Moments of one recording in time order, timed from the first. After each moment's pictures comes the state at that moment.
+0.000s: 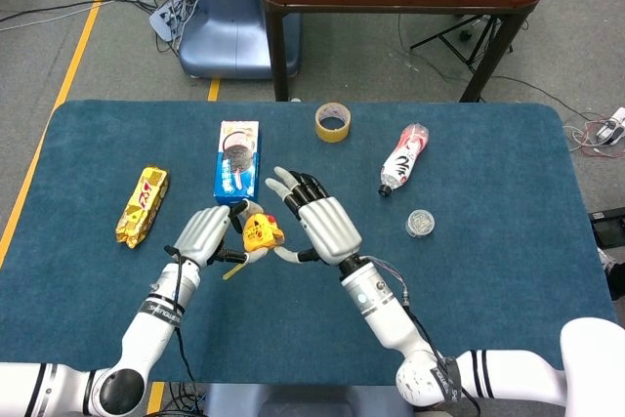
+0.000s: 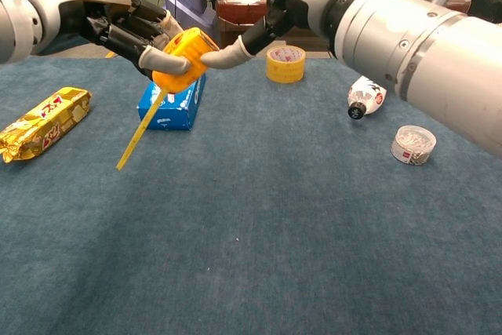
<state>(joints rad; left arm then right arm) -0.86 -1.31 -0.31 -2.11 0.58 1.22 0.37 0.80 -1.68 0.39 -1.81 -1.08 1.10 -0.46</state>
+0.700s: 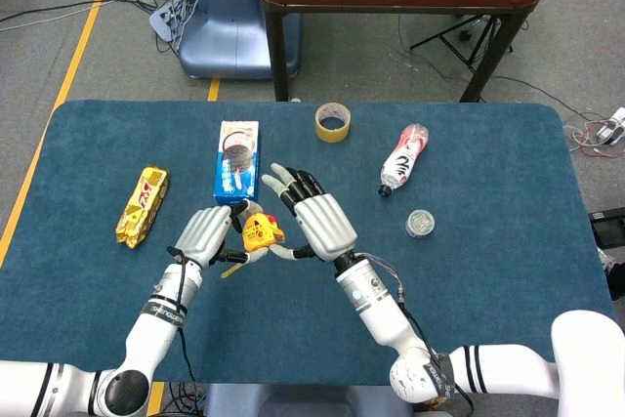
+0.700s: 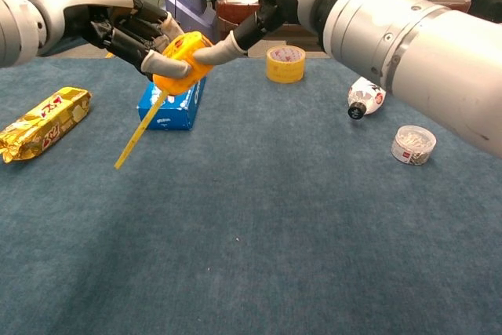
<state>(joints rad) -0.87 -1.34 -0.30 -2.10 0.58 1.25 0.41 0.85 -1.68 0.38 -1.80 -1.03 1.13 -0.47</state>
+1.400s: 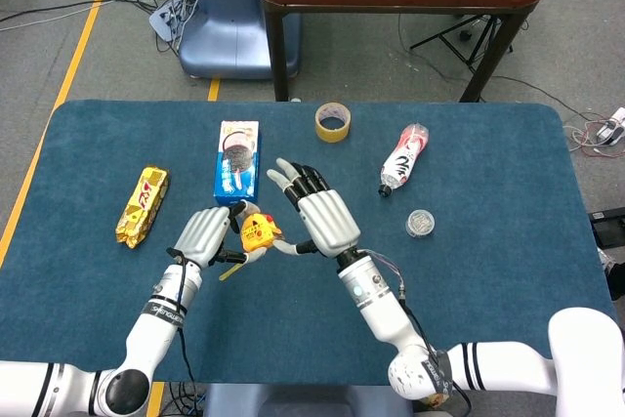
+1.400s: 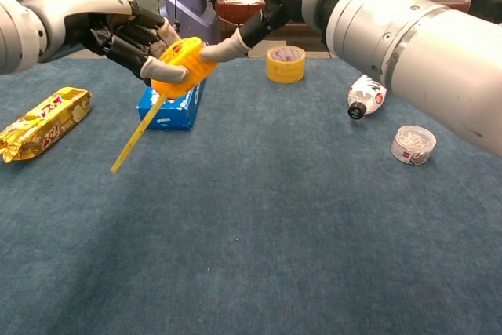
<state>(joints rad) -0.86 -1.34 -0.29 -2.09 0.58 1.24 0.42 0.87 -1.68 0.37 -1.77 -1.01 1.17 -0.48</state>
